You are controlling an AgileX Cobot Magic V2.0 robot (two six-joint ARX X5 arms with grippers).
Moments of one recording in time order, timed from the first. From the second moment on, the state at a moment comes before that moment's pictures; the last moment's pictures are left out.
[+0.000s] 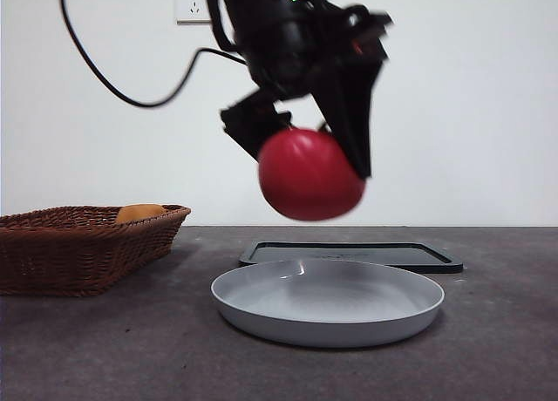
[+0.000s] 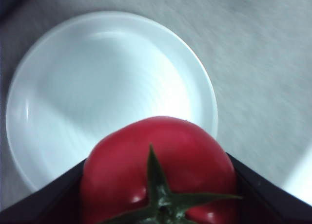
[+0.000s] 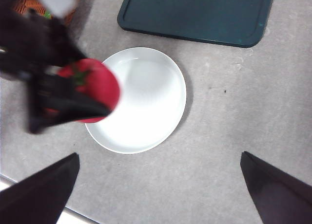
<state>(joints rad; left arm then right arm) -0.81 1.93 1.71 -0.99 0.19 0.00 0.46 0.88 1.10 -1.04 -0.13 0.35</state>
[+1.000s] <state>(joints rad) -0.82 2.09 1.70 -0.89 0.11 -0.01 0.46 0.88 1.10 -1.03 -0.13 0.35</state>
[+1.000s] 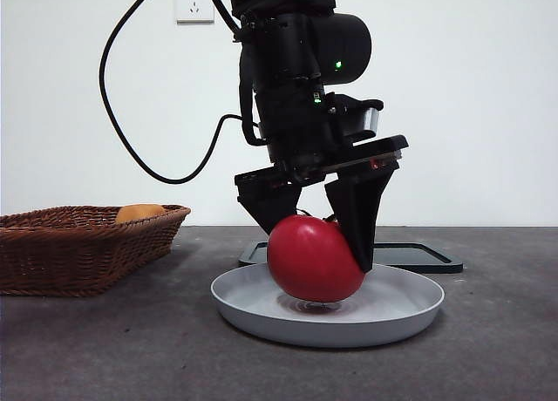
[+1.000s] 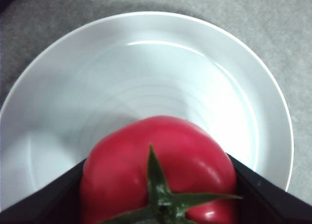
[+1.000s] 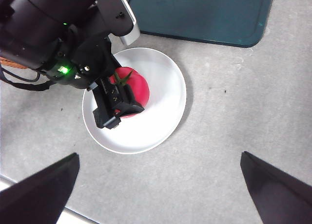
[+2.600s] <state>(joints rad) -0.72 1.58 1.86 -1.41 0.11 0.01 0.59 1.38 1.14 -0.79 -0.21 0.31</state>
